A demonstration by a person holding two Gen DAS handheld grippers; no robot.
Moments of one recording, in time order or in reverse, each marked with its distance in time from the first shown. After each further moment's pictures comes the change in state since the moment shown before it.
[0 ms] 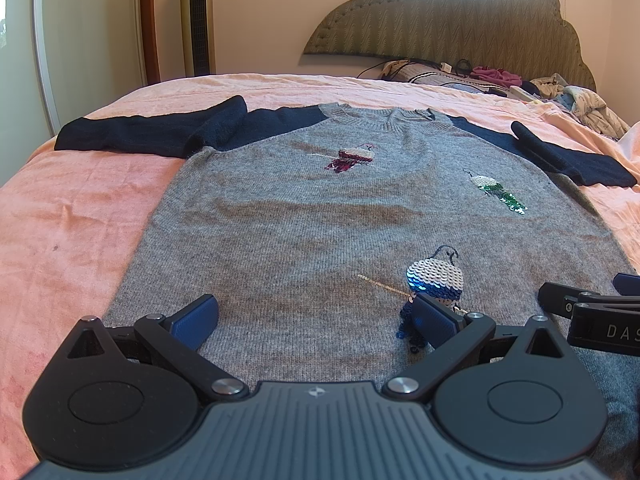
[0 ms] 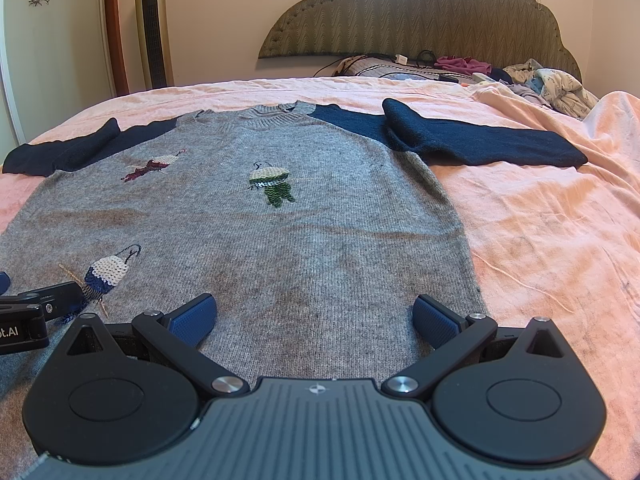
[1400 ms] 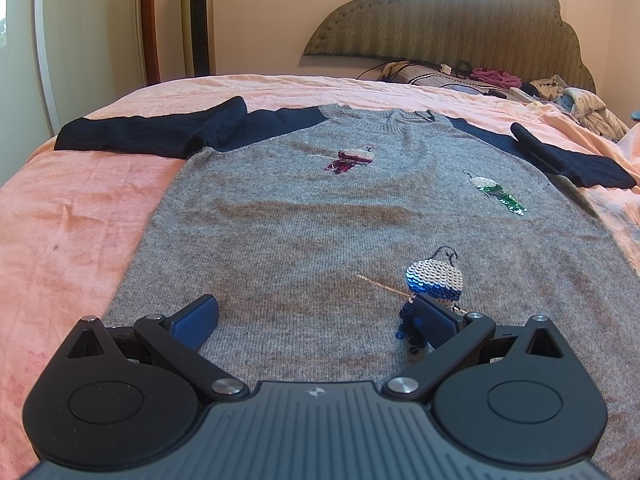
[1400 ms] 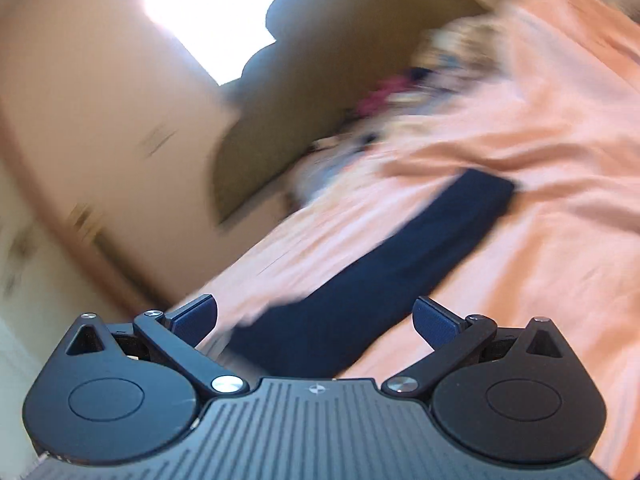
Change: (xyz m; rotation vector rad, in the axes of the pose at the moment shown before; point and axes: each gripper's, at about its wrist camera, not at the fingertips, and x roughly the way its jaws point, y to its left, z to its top) left arm -0.002 0.002 0.000 -0.003 -0.003 -0.003; right arm 0.054 -0.303 0.104 0.845 -0.258 0.148
